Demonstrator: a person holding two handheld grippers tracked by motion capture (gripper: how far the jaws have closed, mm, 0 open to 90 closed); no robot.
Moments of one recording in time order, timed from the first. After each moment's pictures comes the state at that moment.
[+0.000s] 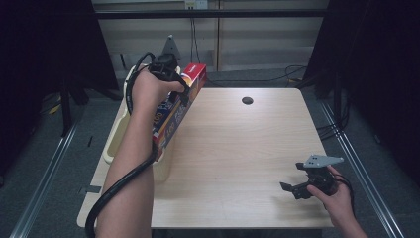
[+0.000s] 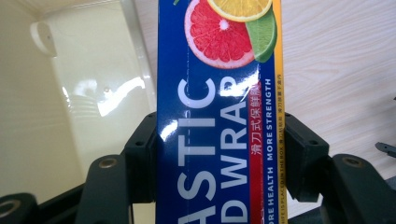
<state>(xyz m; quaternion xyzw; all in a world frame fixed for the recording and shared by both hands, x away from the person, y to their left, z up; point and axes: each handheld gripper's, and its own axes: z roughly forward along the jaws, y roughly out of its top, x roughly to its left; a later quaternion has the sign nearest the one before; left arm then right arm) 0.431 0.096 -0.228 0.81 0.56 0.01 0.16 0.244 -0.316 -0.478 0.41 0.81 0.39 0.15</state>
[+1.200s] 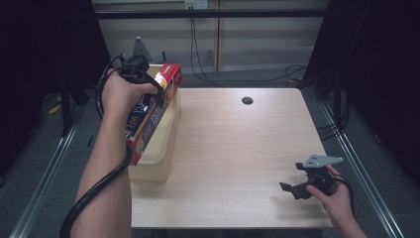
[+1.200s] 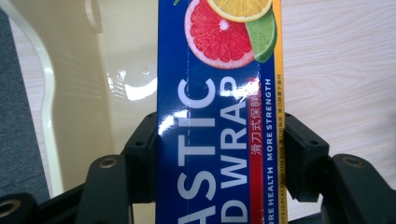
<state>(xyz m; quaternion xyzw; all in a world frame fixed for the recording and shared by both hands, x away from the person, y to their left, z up) 0.423 0.157 -0.225 0.78 0.60 0.03 0.16 0.244 -0.315 -0.479 0.41 0.81 0.39 0.15</state>
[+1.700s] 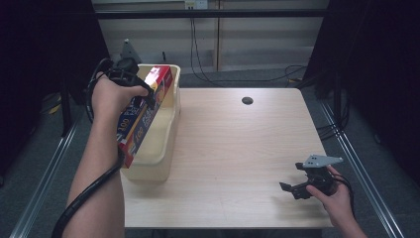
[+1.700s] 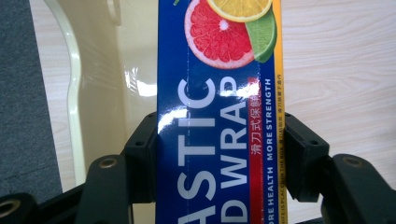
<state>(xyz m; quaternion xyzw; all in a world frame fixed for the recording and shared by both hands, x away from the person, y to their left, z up) 0.419 0.178 -0.229 0.77 0.62 0.03 0.16 0.244 -0.315 -0.478 0.41 0.81 0.39 0.15</state>
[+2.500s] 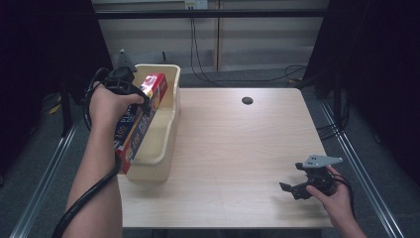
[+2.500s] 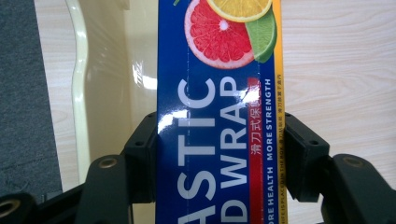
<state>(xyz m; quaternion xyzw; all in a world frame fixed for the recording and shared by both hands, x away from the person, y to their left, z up) 0.418 0.193 -0.251 0.76 0.63 0.02 0.15 0.244 -0.314 -0.478 0.41 0.81 0.38 0.15</state>
